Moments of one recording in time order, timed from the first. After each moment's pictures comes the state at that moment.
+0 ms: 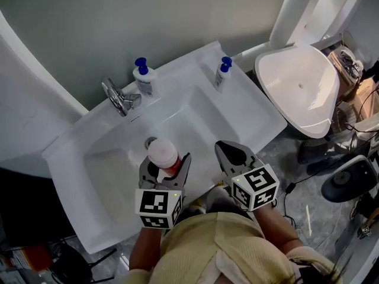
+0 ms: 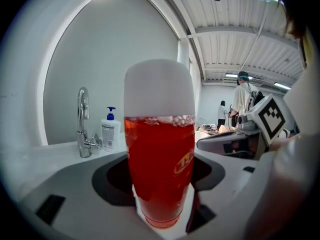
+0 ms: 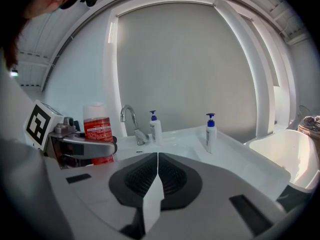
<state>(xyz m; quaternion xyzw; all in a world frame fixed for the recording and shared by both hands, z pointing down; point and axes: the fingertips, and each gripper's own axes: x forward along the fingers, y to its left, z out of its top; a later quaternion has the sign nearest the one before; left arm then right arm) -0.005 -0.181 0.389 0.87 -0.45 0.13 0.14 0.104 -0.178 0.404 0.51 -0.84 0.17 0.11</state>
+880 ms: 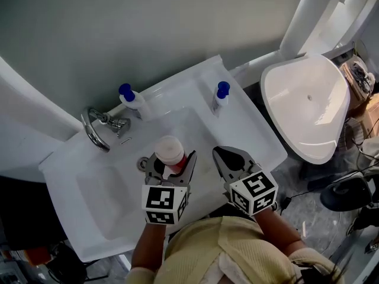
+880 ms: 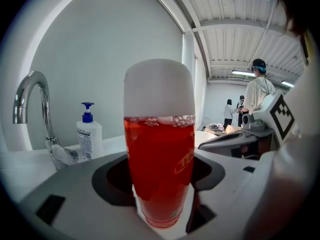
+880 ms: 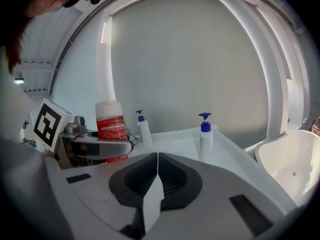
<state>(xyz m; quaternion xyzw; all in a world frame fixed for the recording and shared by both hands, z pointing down) 0.071 -0.285 0.403 0.86 -0.47 0.14 0.14 0.155 -0.271 0.416 0.46 -0.86 0.18 0.12</state>
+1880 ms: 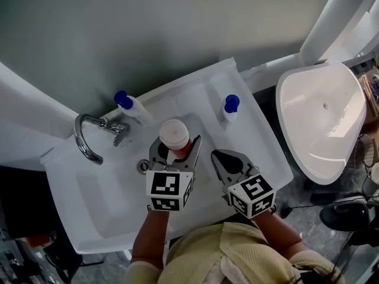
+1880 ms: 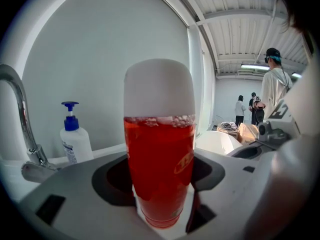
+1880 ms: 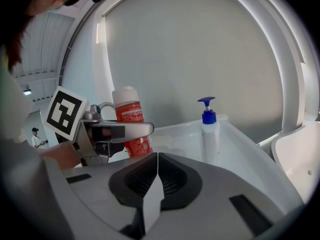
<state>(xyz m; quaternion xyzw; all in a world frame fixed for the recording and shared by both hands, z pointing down) 0.092 -0.376 0.412 0.83 -0.51 0.14 0.13 0.156 -0.325 0.447 0.39 -0.88 0.22 0.13</state>
